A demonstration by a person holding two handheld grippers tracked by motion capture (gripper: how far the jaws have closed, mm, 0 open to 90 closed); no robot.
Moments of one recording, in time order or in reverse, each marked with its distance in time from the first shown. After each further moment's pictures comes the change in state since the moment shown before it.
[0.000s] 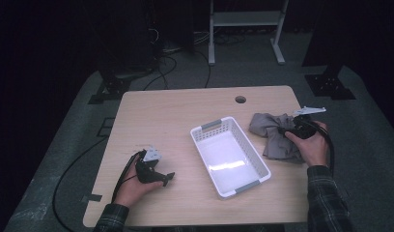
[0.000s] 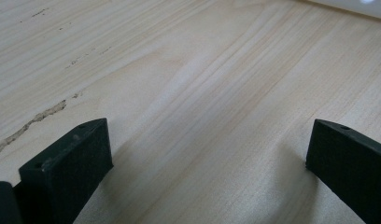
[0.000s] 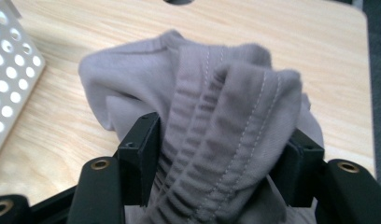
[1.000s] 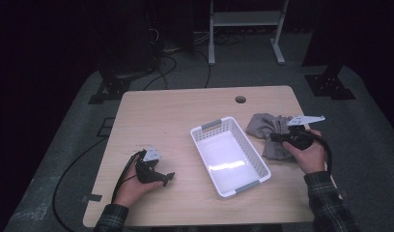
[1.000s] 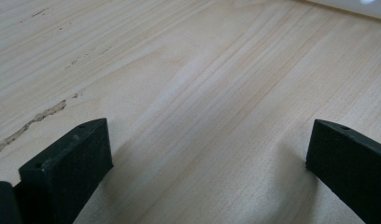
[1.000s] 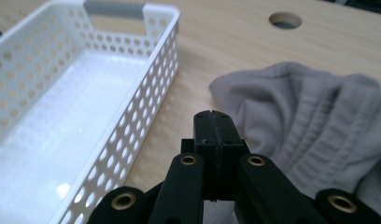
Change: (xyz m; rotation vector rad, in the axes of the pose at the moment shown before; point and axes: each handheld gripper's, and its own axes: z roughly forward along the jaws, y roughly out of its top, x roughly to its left) left arm 0.000 0.000 0.000 0.000 -0.001 -0.001; right arm 0.046 -0.009 -0.035 -0.049 0.278 -0.094
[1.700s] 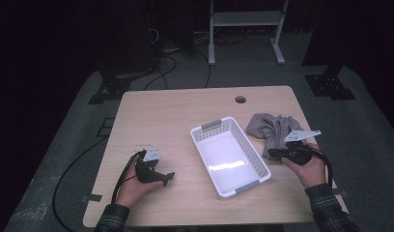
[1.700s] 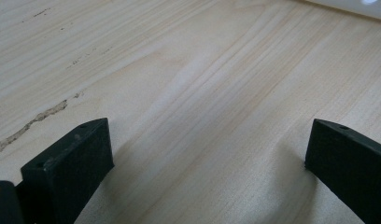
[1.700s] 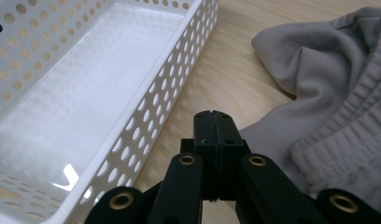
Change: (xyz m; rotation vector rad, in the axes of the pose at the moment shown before) left arm 0.000 0.000 0.000 -0.003 0.004 -0.003; right arm 0.023 -0.031 -0.003 0.066 0.060 -0.047
